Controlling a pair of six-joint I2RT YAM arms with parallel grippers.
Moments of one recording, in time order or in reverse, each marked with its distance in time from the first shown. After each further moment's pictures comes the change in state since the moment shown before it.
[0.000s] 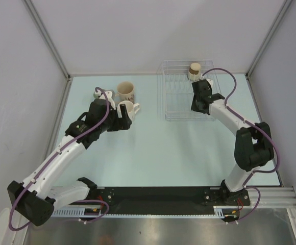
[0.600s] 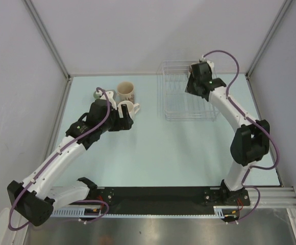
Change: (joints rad) left arm -0.018 -0.003 -0.007 0.027 0.004 -0.003; right arm 0.006 0.042 0.277 -0.094 -0.020 0.054
